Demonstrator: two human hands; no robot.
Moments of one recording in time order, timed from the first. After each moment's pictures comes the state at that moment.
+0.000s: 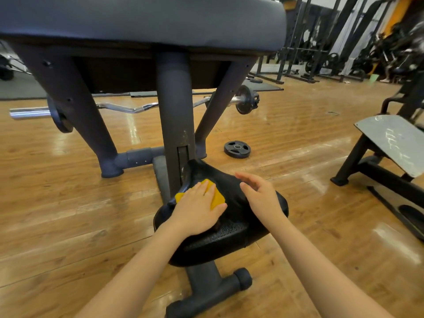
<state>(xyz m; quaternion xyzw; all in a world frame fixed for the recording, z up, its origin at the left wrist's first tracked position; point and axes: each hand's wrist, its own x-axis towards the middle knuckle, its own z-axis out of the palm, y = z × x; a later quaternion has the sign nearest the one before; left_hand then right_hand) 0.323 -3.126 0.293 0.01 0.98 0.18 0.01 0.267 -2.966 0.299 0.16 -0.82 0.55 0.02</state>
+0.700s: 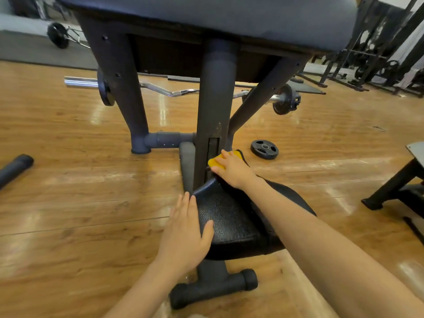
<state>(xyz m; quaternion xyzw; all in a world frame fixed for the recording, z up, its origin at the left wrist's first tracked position) 0.396 -3.143 0.248 -0.18 0.94 0.26 -0.09 0.192 -3.088 0.298 0.38 -0.92 0.06 -0.06</state>
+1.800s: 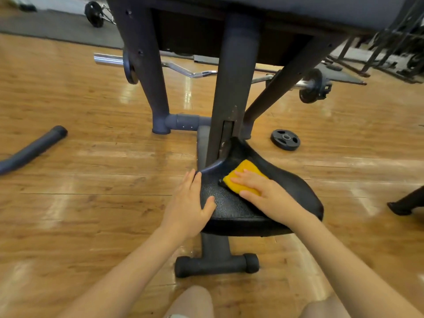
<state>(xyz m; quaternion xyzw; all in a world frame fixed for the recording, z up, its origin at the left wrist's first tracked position) 0.394 -3.136 0.244 -0.20 0.93 0.29 -0.14 0.258 -2.980 0.293 0.50 -0.82 0.26 -0.11</state>
